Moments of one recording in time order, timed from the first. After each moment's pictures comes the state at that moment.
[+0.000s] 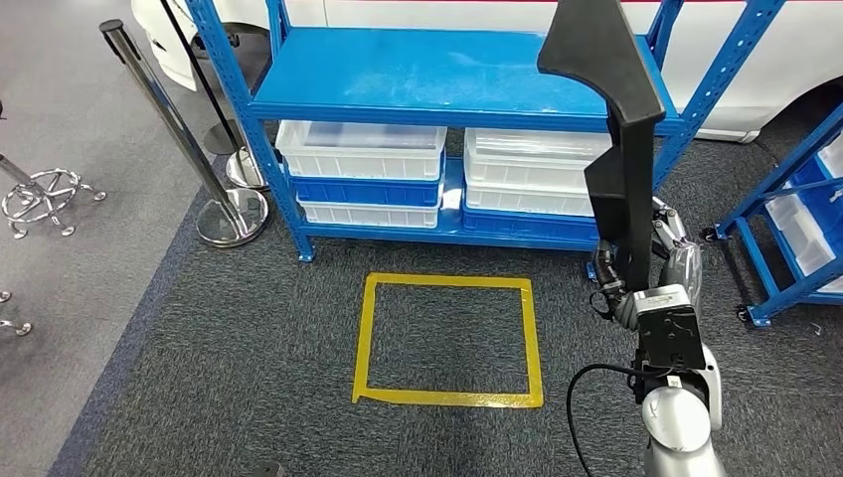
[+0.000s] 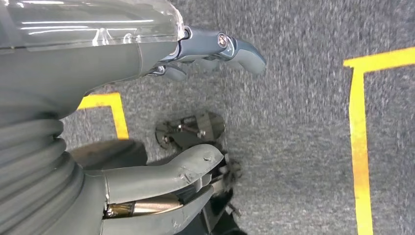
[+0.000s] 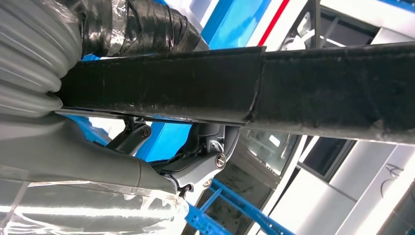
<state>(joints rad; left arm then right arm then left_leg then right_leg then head) -0.12 -0.20 0.94 -0.22 -1.05 0.01 -0.46 -0.11 -0.01 -0.04 -1.87 0.35 -0.23 -0.22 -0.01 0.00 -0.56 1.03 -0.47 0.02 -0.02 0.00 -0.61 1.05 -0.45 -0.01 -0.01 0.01</state>
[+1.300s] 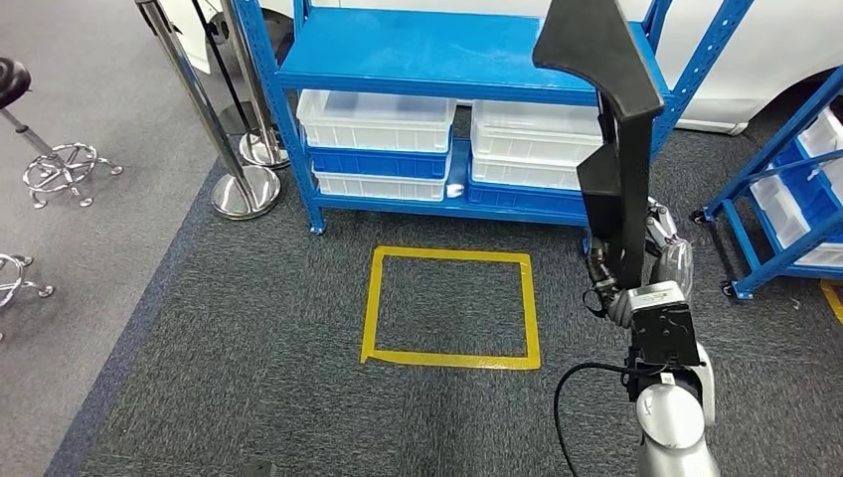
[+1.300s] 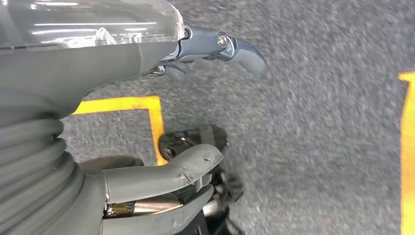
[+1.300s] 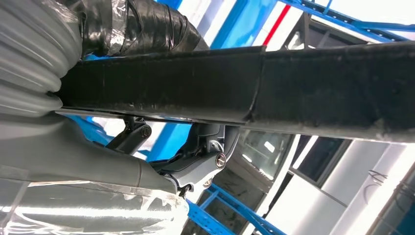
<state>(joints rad) -0.13 -0.20 0.94 -0.22 -1.05 0.01 -0.45 -0.12 0.00 -0.04 -1.86 0.35 -0.21 -0.22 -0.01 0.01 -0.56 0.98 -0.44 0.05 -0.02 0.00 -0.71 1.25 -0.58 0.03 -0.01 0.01</state>
